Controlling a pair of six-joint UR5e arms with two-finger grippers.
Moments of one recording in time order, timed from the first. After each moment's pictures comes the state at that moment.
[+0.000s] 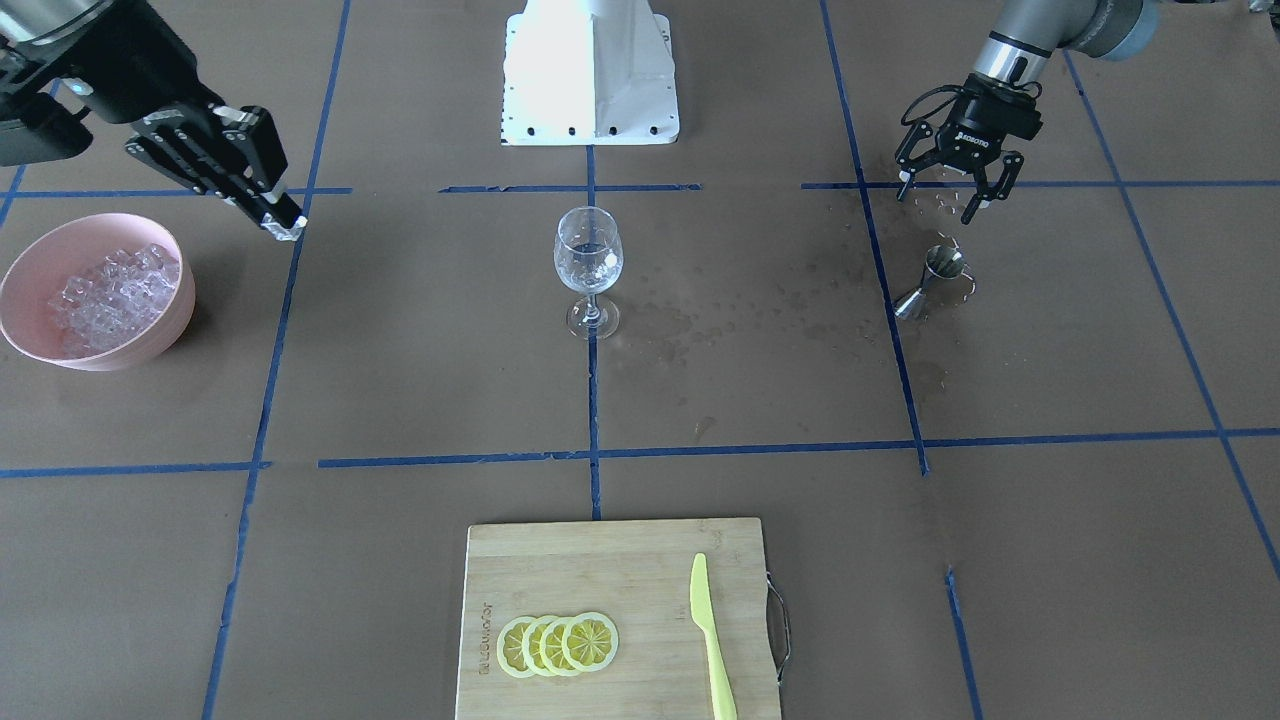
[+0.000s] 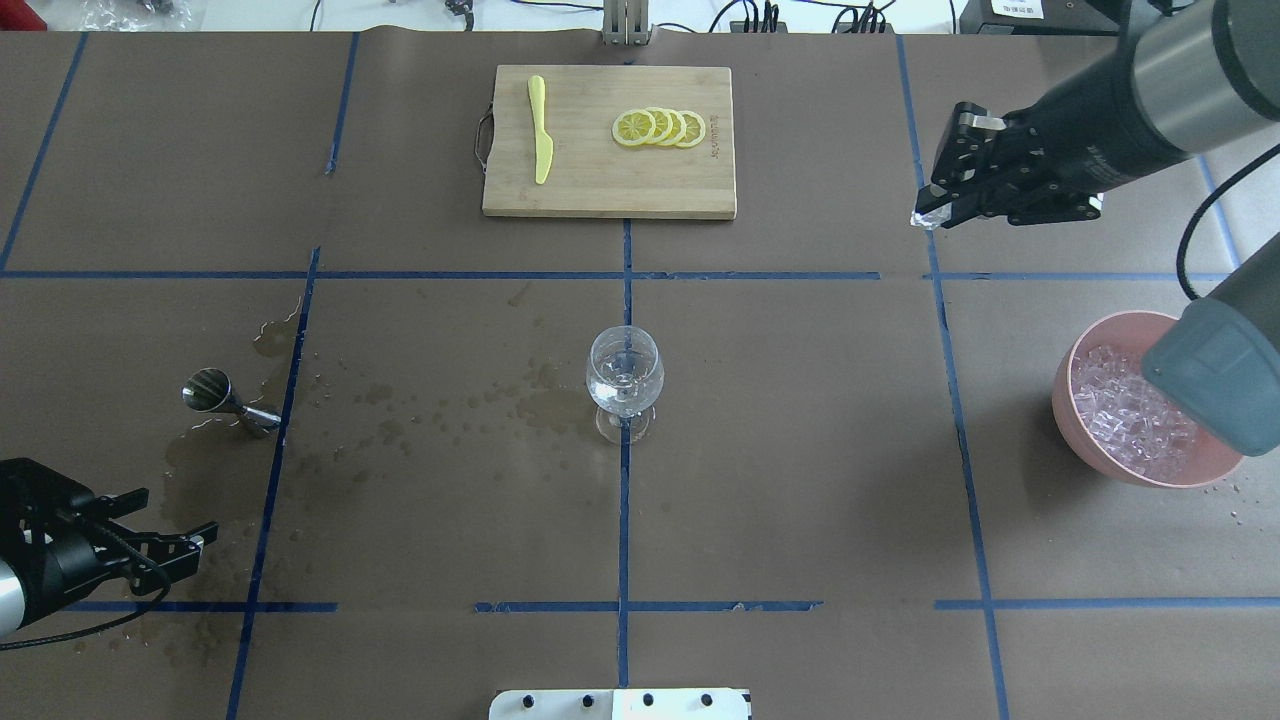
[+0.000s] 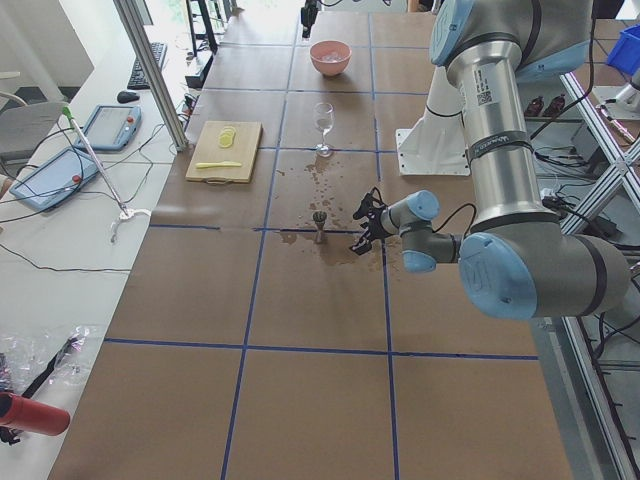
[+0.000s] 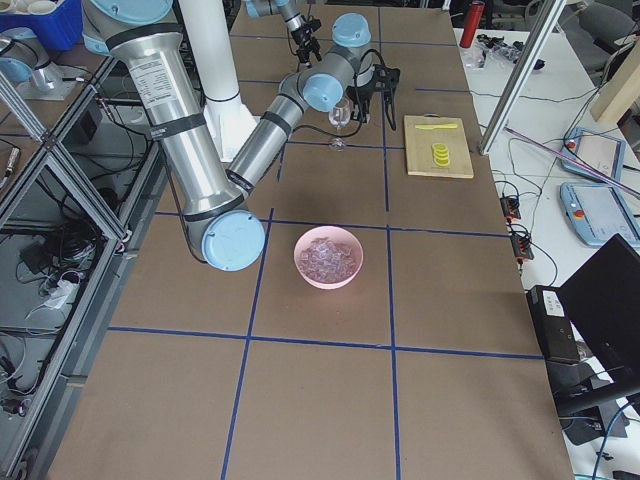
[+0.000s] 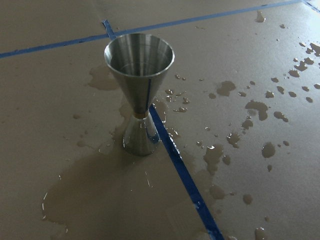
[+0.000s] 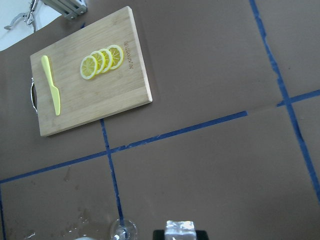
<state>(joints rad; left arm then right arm) -0.21 -1.14 -1.93 -2.75 -1.26 -1.02 0.96 -1.14 2.14 -1.58 2.24 1.34</state>
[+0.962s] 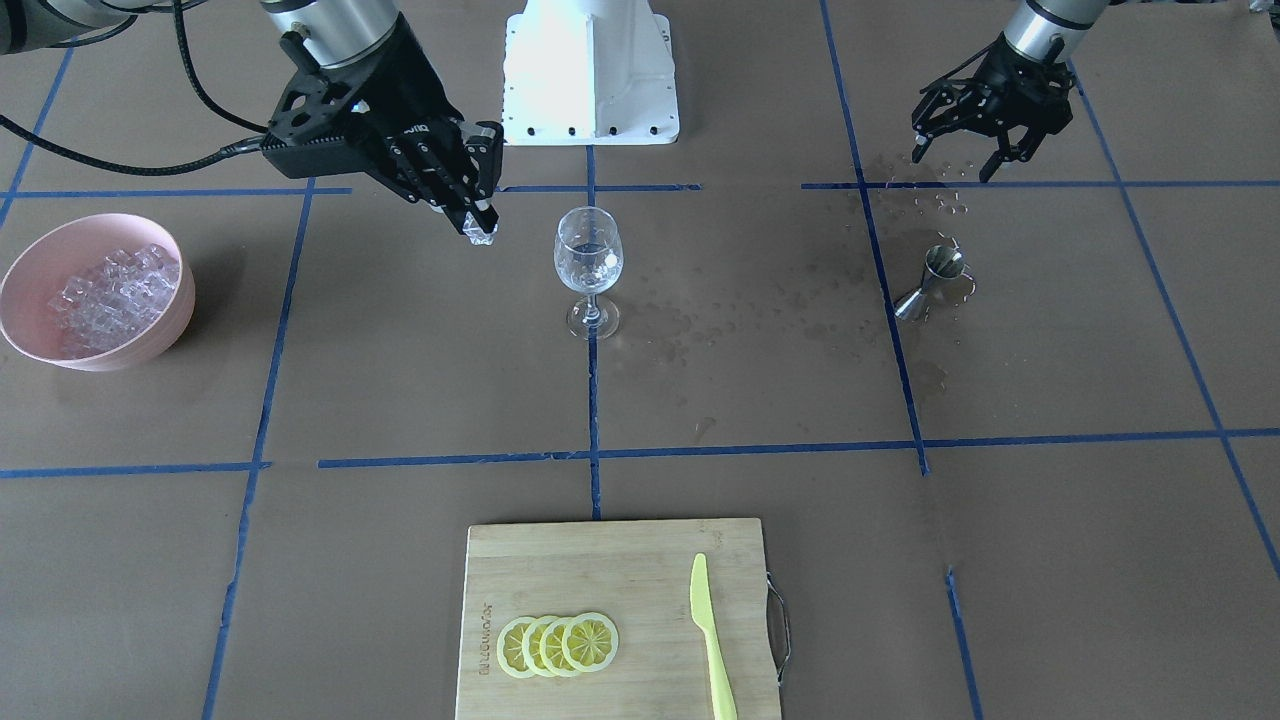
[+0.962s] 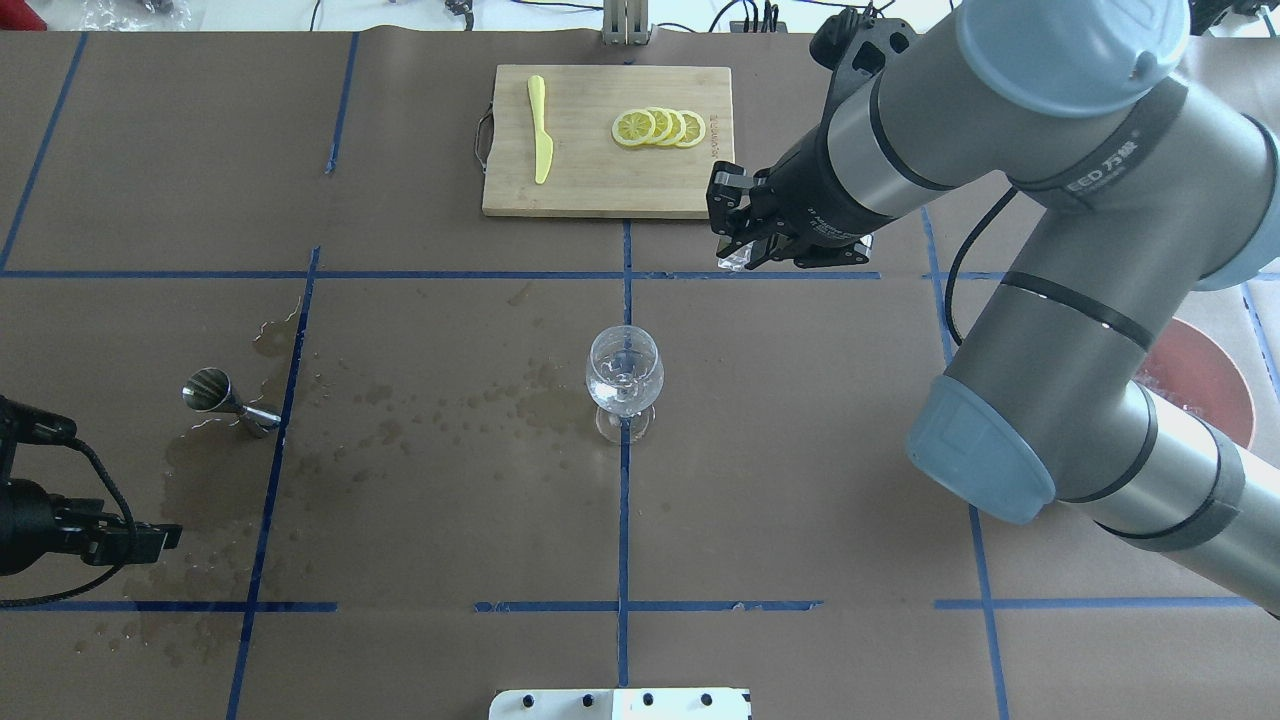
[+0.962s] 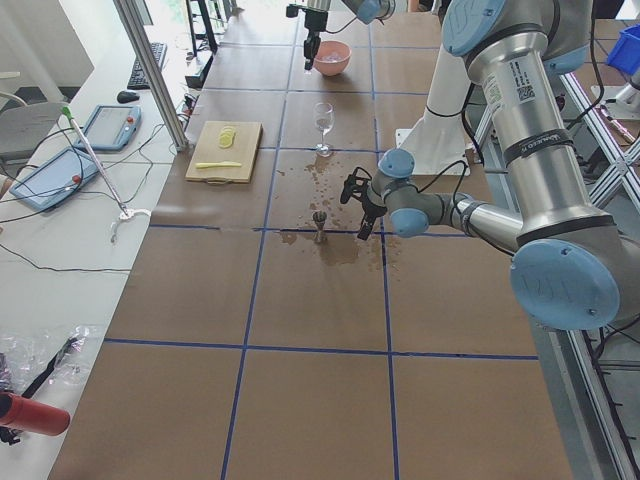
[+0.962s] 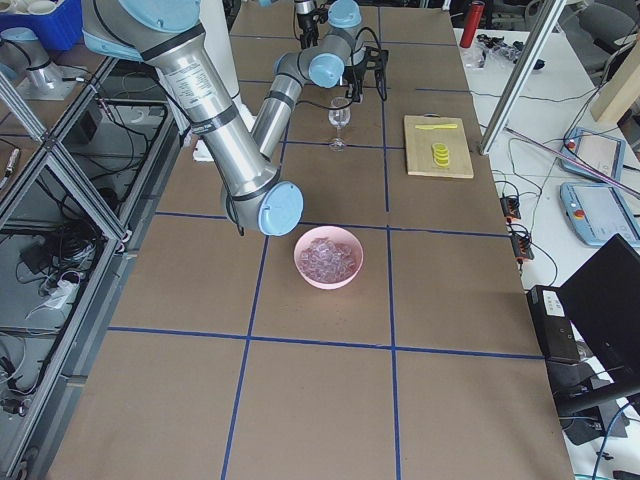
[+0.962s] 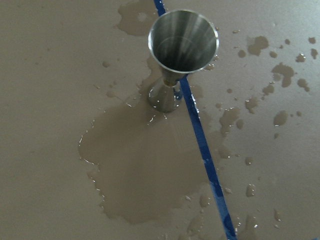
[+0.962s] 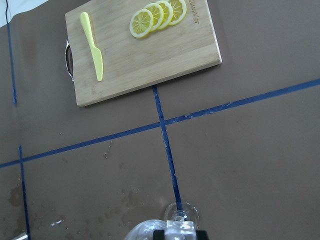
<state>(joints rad) -0.50 -1.14 -2.21 -2.33 -1.82 -1.00 0.73 -0.93 2.01 -1.61 2.03 1.43</state>
